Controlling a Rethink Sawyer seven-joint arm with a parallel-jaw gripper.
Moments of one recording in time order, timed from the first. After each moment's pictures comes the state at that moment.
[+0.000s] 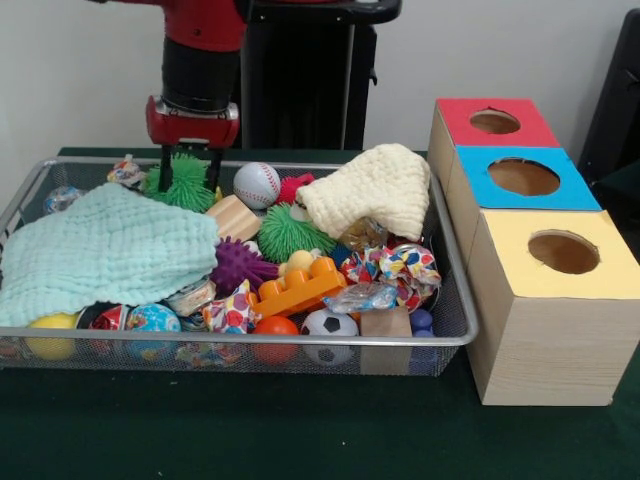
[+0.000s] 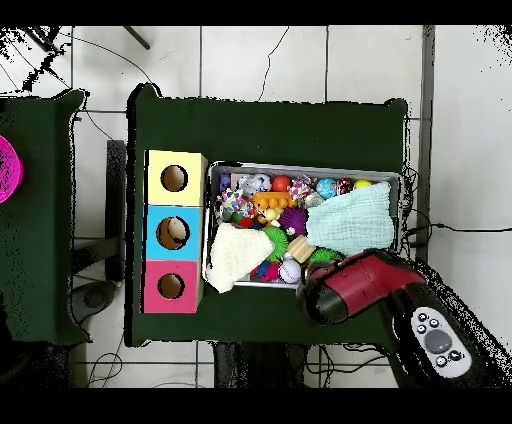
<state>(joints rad) -0.72 -0.69 0.40 1.90 -1.15 0.48 2.00</state>
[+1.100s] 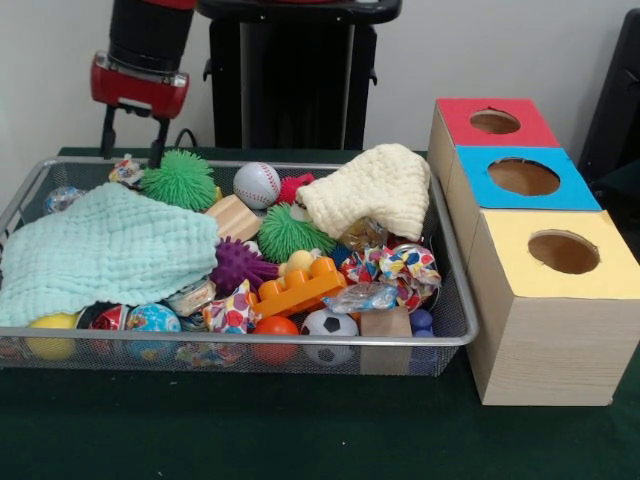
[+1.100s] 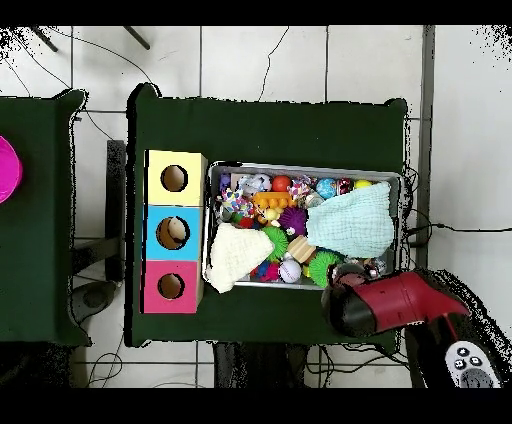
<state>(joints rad) -0.73 -0.80 0.26 1.89 -1.02 0.38 2.04</state>
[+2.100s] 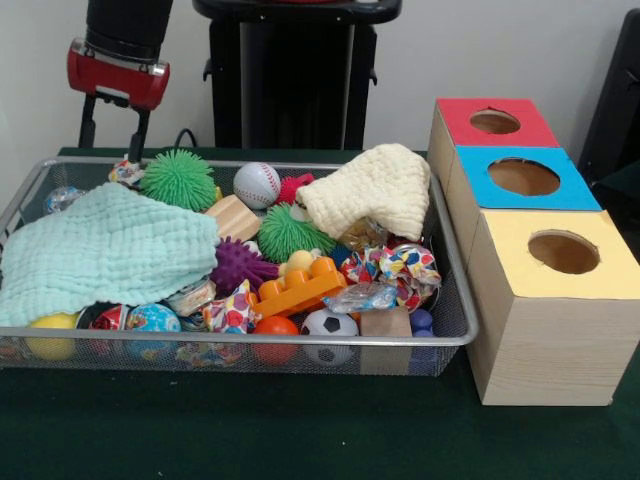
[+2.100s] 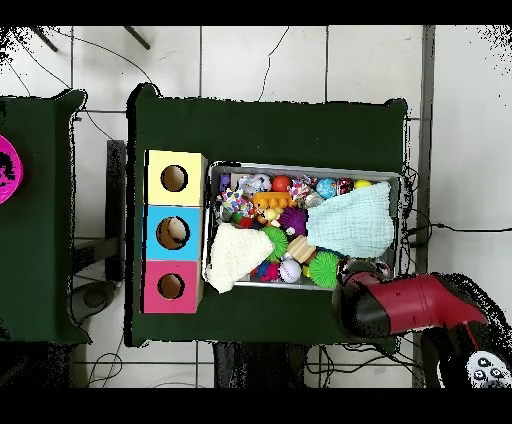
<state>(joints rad) -0.77 -0.81 0.28 1.88 -0.99 0.38 2.04</state>
